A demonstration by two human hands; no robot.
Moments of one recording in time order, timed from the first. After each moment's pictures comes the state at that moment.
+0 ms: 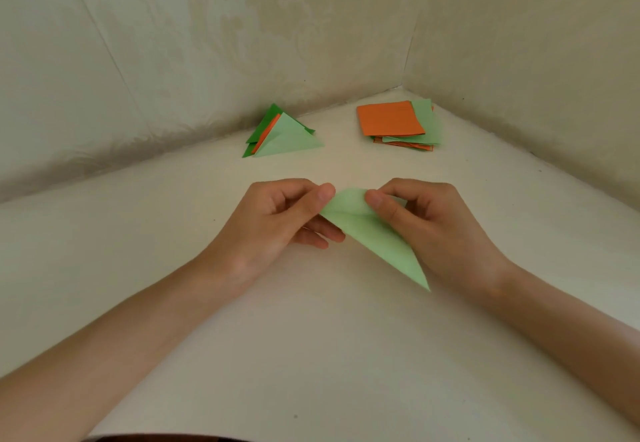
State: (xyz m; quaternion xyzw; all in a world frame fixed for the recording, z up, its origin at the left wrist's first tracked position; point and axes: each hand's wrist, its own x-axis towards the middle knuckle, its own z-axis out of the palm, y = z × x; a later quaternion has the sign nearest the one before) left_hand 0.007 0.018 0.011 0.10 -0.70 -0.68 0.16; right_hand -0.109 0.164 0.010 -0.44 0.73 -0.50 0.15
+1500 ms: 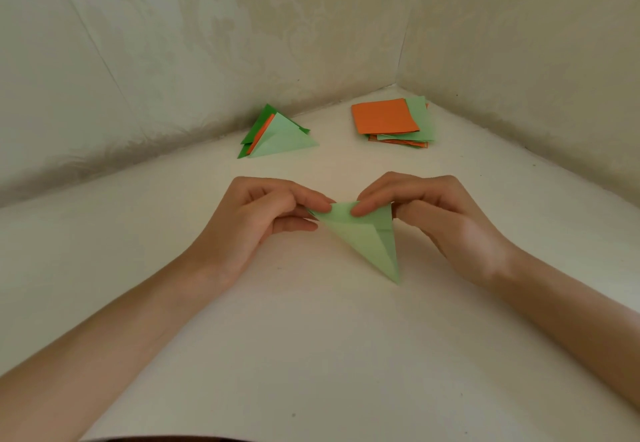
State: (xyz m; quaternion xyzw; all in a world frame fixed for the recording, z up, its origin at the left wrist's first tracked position) left_hand 0.008 0.004 0.009 0.11 -0.70 -0.69 0.17; right_hand -0.123 0.174 0.010 -0.48 0.63 -0.56 0.25
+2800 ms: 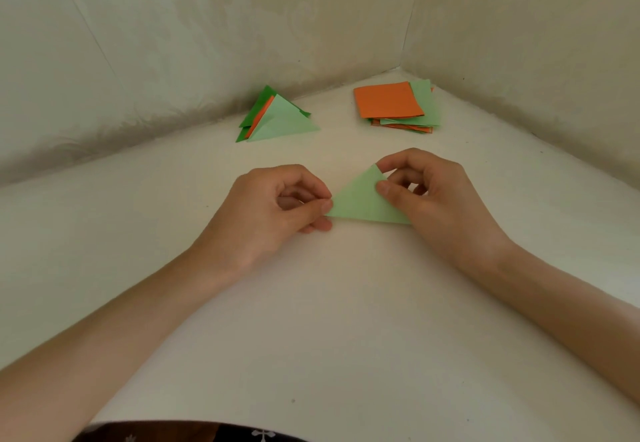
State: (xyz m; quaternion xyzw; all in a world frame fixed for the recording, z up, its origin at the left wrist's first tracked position) left_hand 0.002 0.010 -0.002 0.14 -0.79 -0.56 0.18; right_hand -0.122 0.163 0.000 -0.37 0.79 -0.48 0.09
